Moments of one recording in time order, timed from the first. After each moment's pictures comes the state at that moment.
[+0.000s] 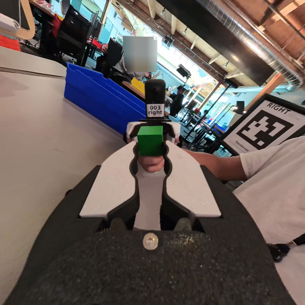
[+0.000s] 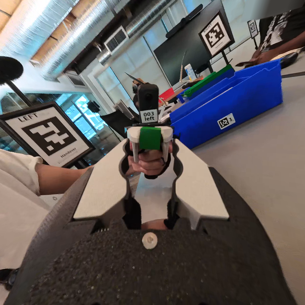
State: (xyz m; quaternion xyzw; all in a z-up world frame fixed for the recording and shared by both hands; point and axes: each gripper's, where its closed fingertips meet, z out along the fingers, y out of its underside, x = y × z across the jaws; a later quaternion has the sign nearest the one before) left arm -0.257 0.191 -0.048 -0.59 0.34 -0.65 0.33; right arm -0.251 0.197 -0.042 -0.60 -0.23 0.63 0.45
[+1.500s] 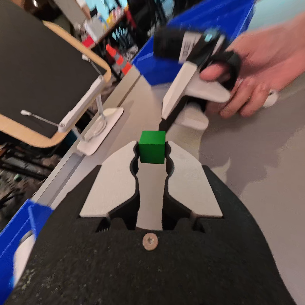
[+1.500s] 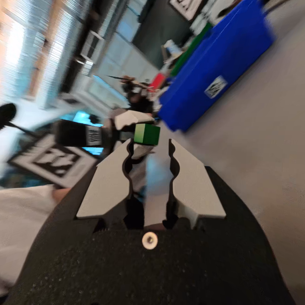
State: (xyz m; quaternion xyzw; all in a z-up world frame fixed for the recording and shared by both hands) left arm -0.269 0.219 -0.074 -0.57 0.59 -0.13 0.56; right arm -0.256 0.215 -0.073 -0.67 -0.13 0.65 0.34
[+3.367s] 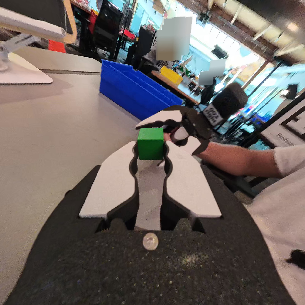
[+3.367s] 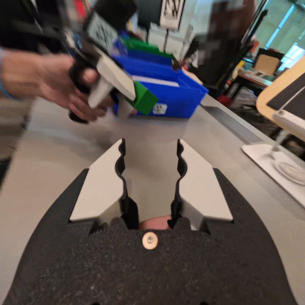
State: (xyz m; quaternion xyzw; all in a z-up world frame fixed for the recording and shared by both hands) left arm -0.275 0.213 -0.059 -0.65 0.35 -0.57 0.37; right arm -0.248 0.213 -0.084 -0.64 -0.42 0.23 0.60
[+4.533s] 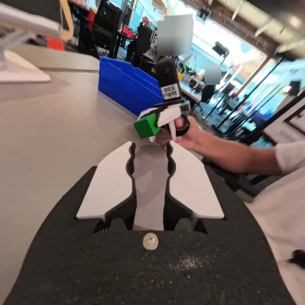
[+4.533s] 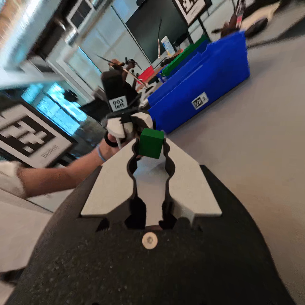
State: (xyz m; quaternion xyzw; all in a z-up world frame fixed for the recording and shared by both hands) left arm -0.272 0.210 -0.066 -0.66 0.35 -0.56 0.36; right arm -0.232 0.223 -0.070 -0.67 -0.21 0.58 0.40
